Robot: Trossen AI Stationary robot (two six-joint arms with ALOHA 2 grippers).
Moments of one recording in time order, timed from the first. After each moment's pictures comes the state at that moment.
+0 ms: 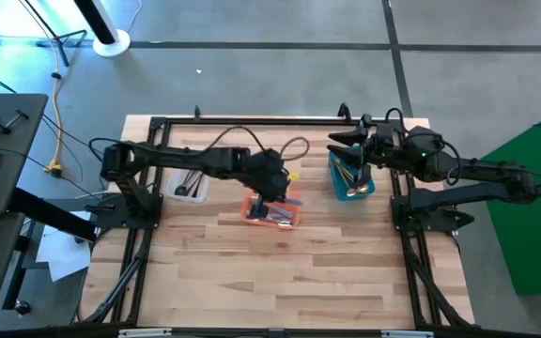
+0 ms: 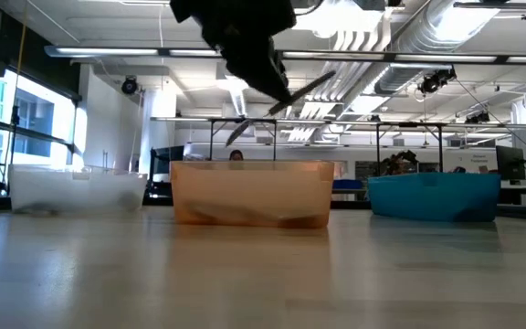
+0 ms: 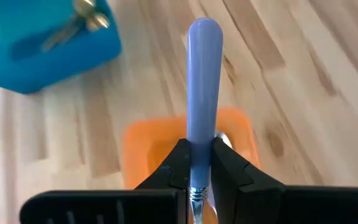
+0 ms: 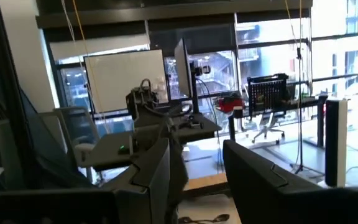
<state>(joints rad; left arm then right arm) 0.08 1.76 1.40 -0.50 0.19 0.33 -0.14 0.85 0.80 0.28 0.02 0.10</state>
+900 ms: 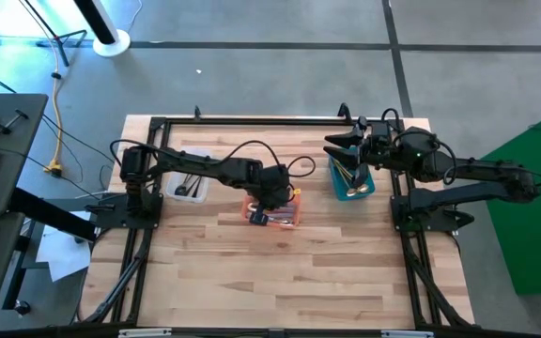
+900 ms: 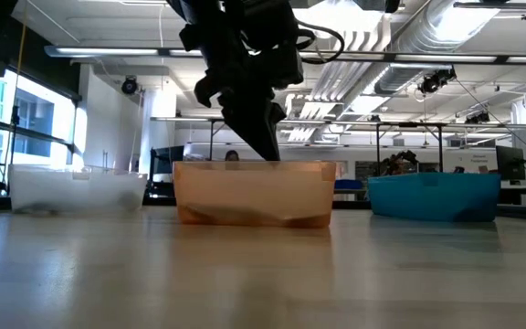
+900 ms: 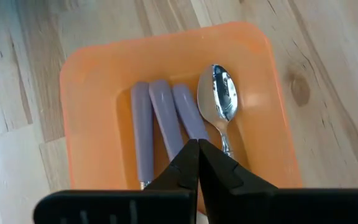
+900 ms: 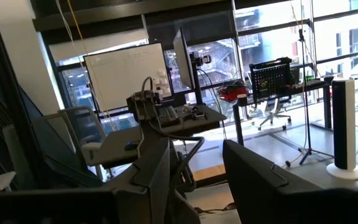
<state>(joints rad) 0.06 1.92 1.39 -0.57 0.14 0.37 -0.14 0.87 0.80 0.26 0.02 0.18</state>
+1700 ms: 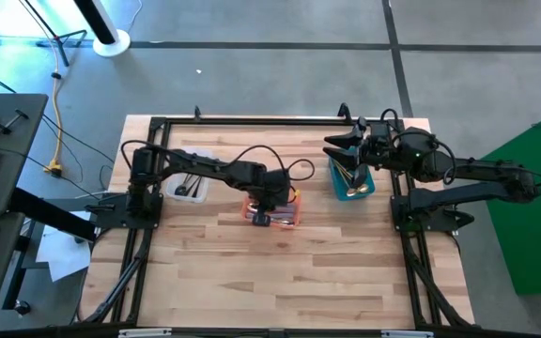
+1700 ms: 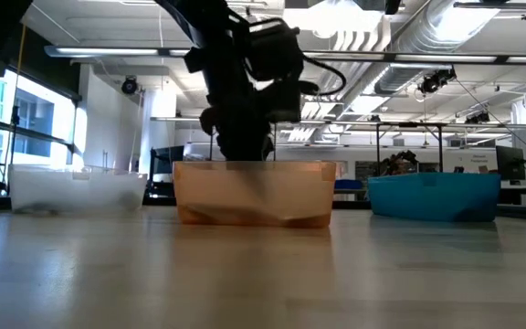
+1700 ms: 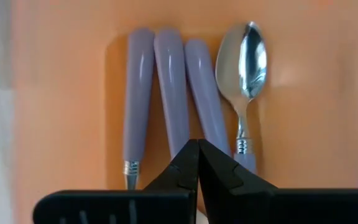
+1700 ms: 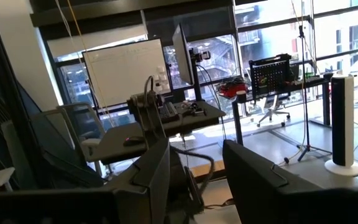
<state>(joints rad) 0.07 2.00 1.39 -0.59 0.13 0.22 -0.14 0.87 0.80 0.24 0.02 0.18</state>
